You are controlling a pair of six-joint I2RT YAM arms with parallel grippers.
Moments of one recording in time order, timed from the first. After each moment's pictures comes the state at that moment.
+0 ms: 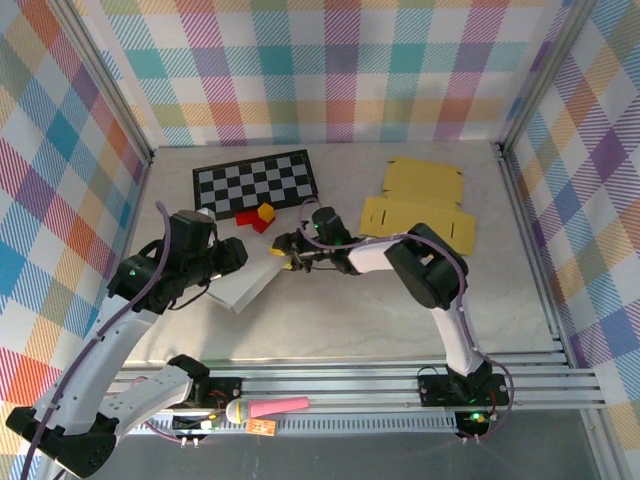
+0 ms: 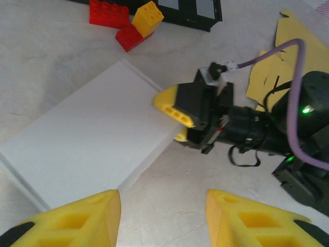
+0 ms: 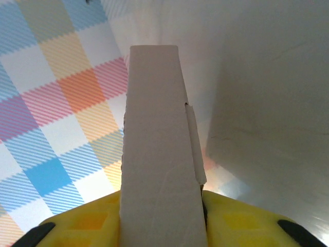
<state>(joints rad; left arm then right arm) -0.46 0.91 1.14 -1.05 -0.08 -0.73 0.78 2.18 1.24 0.51 -0.67 1.53</state>
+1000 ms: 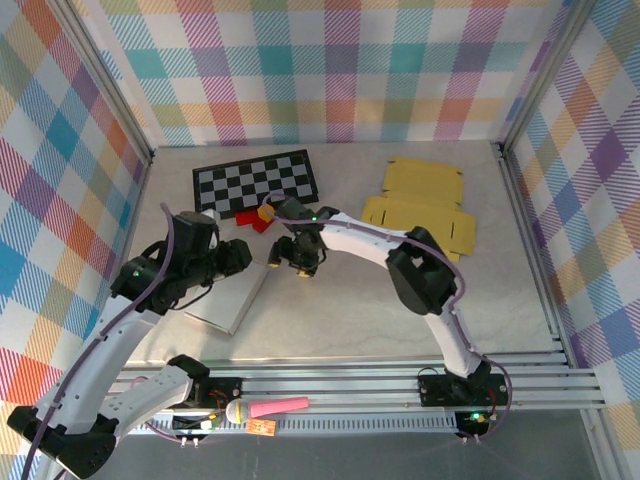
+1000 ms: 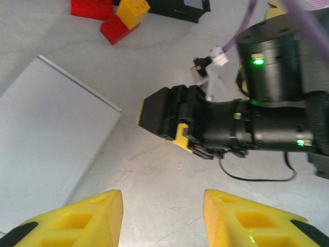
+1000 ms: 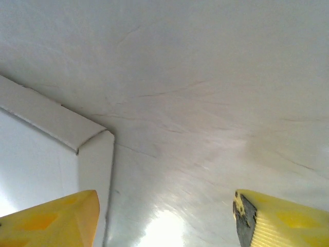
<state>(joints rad) -0.46 0.92 1.10 -0.99 0.00 -0.72 0.85 2.16 1.73 -0.75 -0.24 1.01</state>
